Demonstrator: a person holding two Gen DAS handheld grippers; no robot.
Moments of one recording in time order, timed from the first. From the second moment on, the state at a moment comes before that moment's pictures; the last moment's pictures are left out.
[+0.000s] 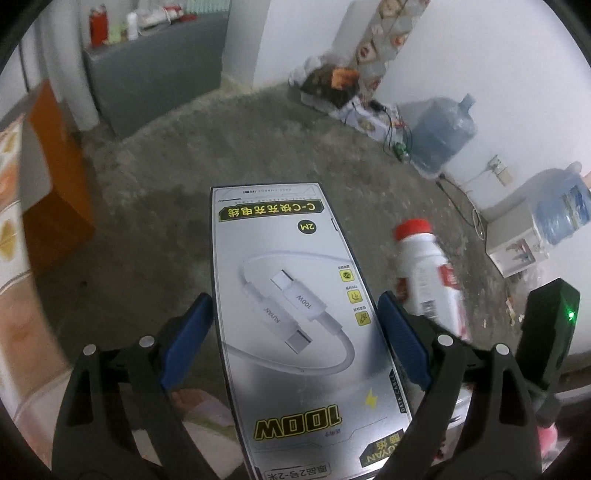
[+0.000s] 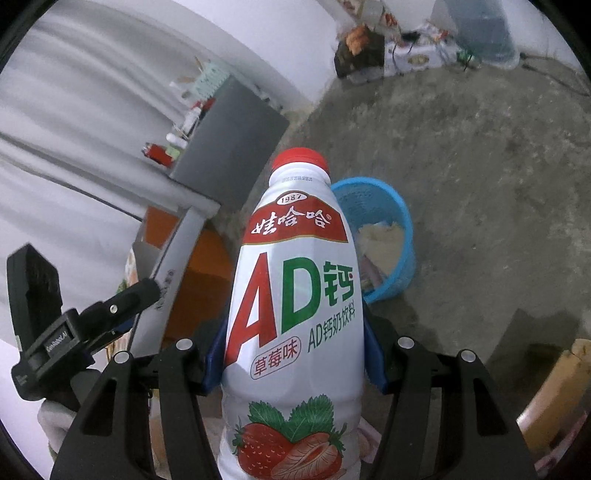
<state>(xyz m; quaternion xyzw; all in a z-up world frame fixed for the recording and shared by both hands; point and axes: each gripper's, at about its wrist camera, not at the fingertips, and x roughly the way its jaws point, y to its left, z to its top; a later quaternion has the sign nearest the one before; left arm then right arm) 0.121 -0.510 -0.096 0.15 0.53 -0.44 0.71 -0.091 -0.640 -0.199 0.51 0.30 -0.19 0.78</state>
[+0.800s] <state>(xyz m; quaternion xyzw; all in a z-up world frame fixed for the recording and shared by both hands) 0.165 -0.526 -0.112 0.08 0.51 -0.47 0.71 -0.097 -0.660 -0.299 0.55 0.32 -0.23 0.73</state>
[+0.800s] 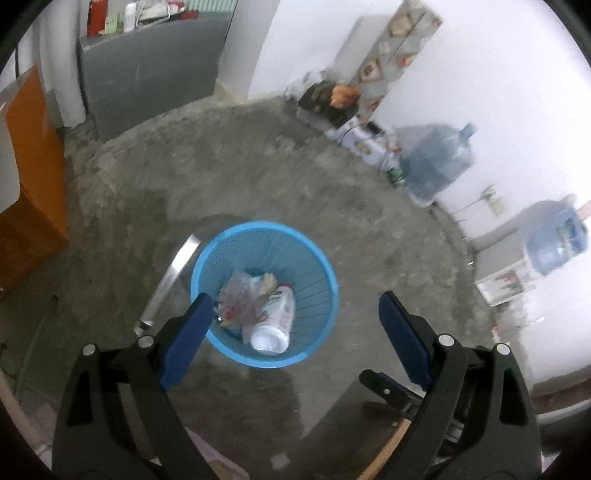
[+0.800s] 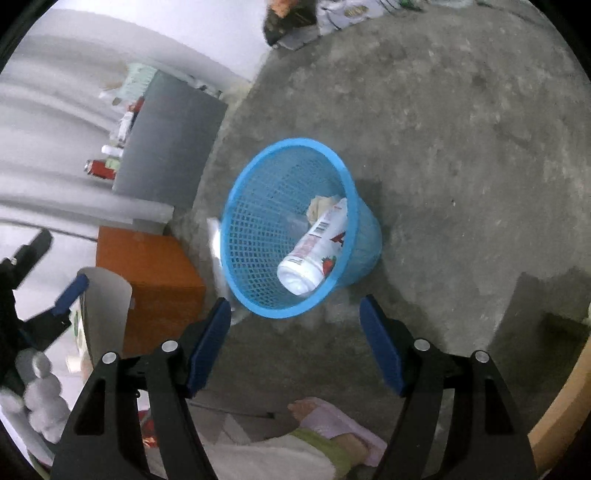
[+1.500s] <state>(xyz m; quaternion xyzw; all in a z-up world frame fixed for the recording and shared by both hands) 0.207 -0.228 0.011 0.03 0.45 -0.39 0.80 0.161 -0.531 -0.361 0.49 0.48 -0.07 0.73</state>
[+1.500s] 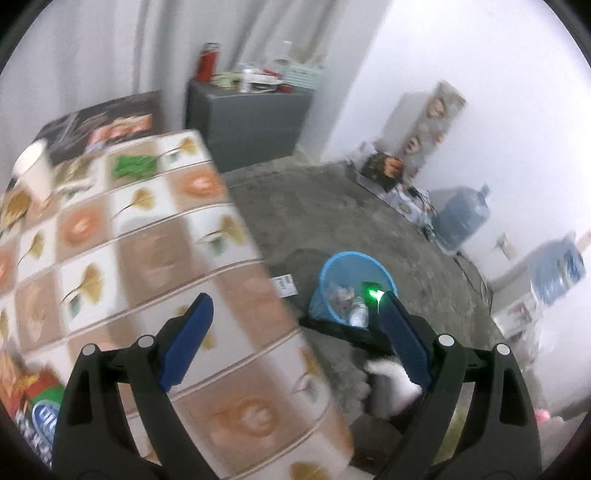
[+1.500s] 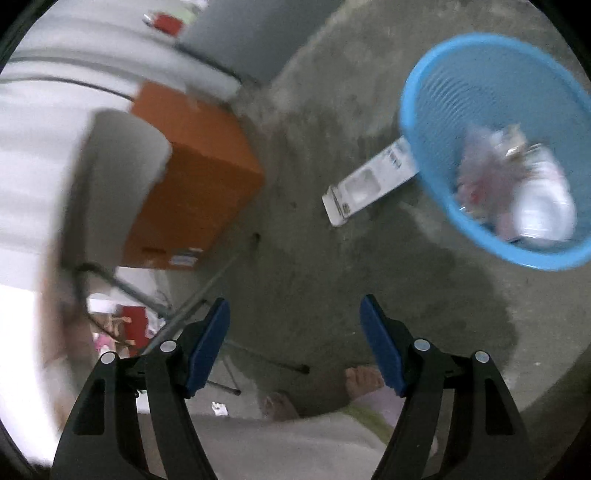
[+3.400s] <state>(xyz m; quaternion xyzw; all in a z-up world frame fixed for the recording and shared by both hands) 0.319 -0.054 -0.047 -0.07 0.52 -0.20 0.83 0.368 -0.611 -0.552 0.49 0.56 -0.32 0.59</state>
